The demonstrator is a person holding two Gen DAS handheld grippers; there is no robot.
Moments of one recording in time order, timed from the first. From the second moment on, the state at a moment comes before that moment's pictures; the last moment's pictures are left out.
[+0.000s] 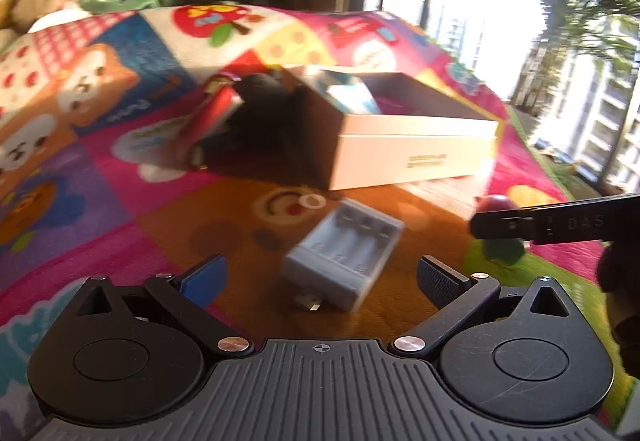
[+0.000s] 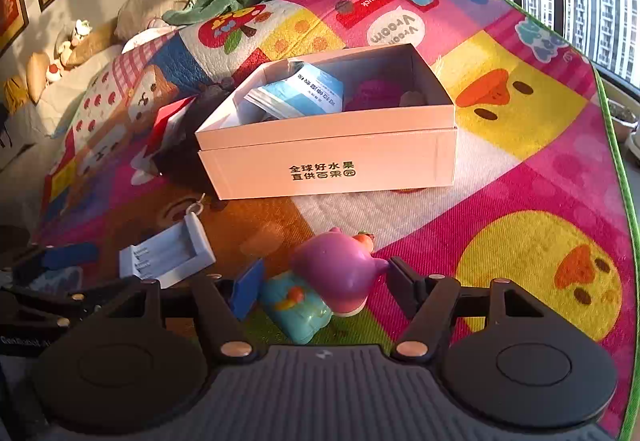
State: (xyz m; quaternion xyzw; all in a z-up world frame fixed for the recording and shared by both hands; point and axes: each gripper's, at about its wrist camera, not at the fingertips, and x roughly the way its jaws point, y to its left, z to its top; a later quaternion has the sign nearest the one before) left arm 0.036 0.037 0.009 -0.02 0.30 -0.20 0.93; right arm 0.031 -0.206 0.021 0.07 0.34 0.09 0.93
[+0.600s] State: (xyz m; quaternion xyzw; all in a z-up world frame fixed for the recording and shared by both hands) left arm 0.040 0.021 0.004 0.08 0.35 -0.15 0.92; right arm -0.013 -0.213 0.011 0.04 0.30 0.07 0.95
